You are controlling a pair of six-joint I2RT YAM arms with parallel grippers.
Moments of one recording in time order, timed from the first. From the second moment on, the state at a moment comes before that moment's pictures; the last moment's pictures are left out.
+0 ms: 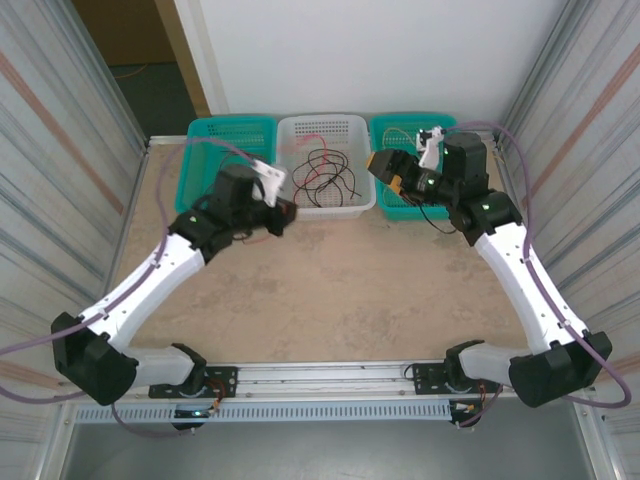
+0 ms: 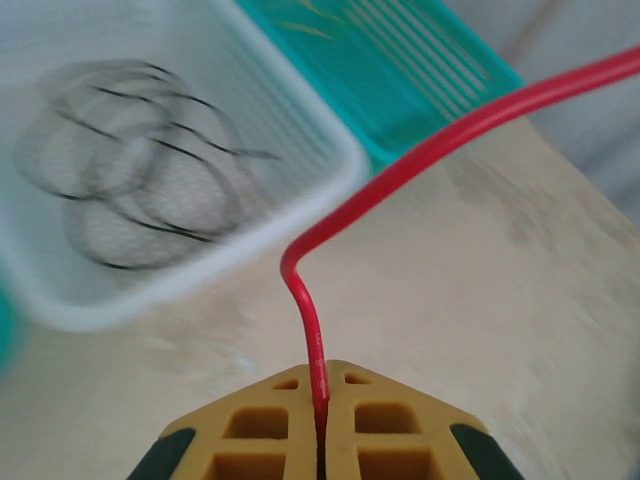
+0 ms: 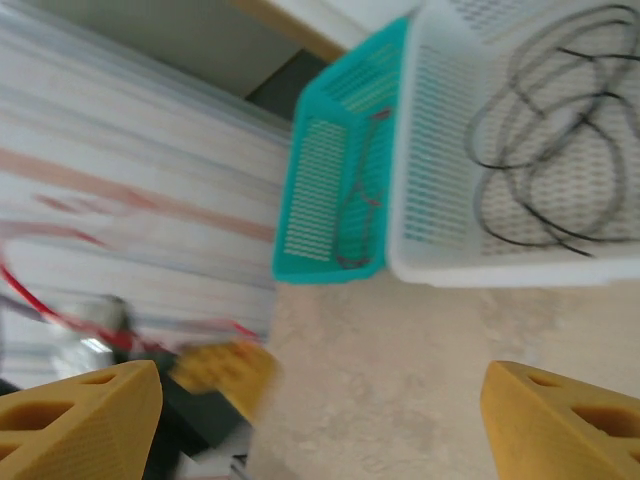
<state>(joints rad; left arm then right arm) -0.50 1.28 1.21 -0.50 0.21 -0.17 0.31 1.21 1.29 -0.51 -0.47 0.84</state>
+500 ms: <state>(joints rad) -0.13 1.86 1.77 -0.49 0.18 -0.17 0.28 1.02 1.05 -0.57 -0.45 0.82</state>
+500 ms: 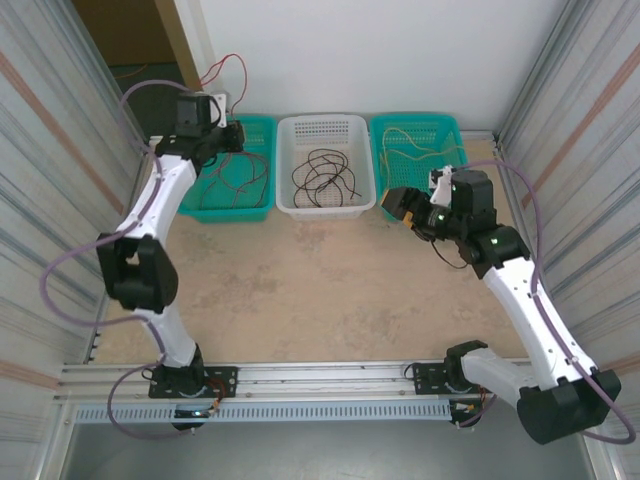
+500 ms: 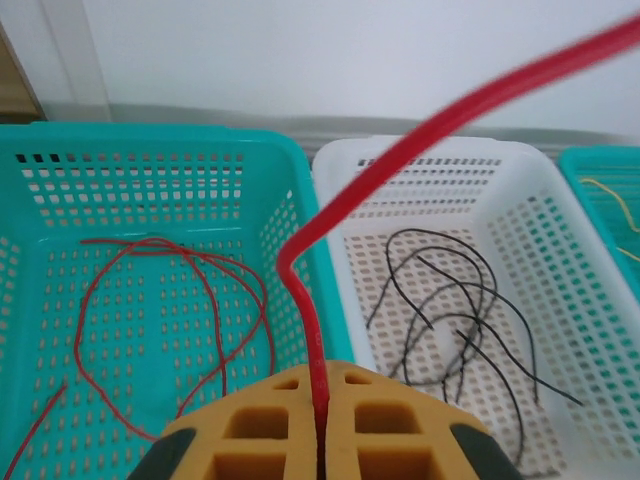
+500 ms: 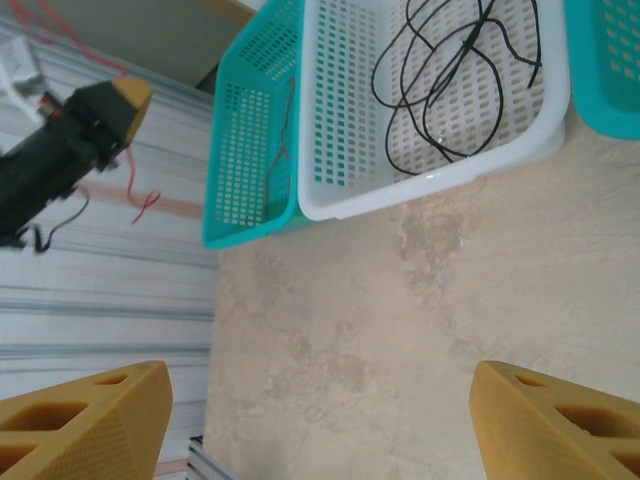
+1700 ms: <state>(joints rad) -0.21 1.26 1.31 -0.36 -0.03 -0.20 0.17 0.88 1.12 -0.54 -0.28 0.70</state>
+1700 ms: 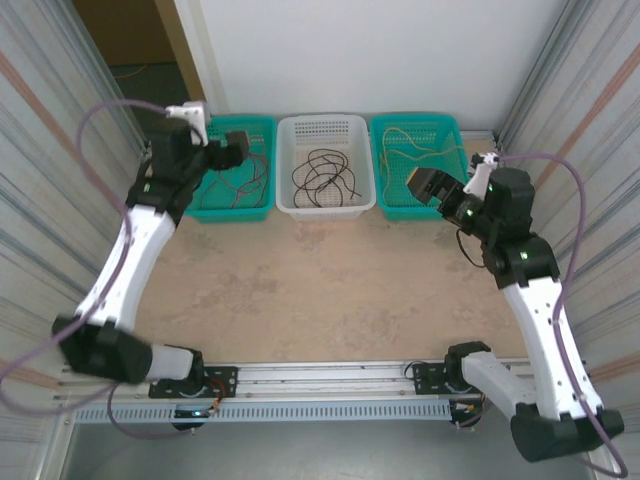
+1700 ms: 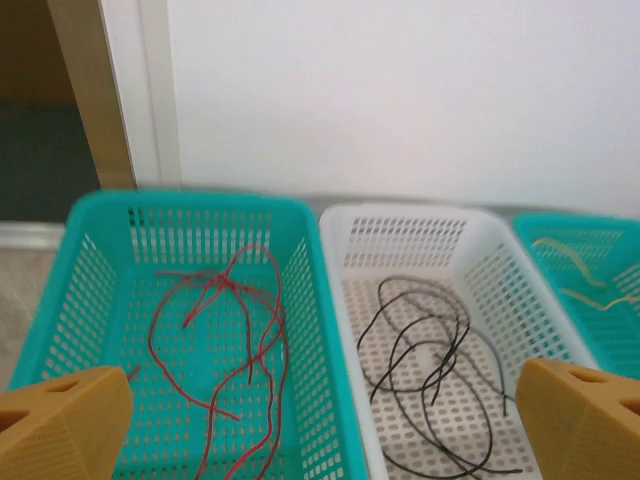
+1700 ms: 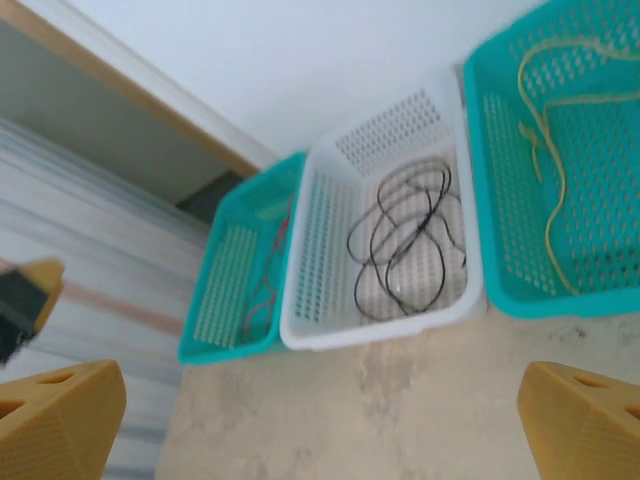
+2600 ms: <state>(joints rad) 0.05 1.30 0.35 0.41 -0.21 -0.05 0.07 1.36 0.33 0.43 0.43 0.17</state>
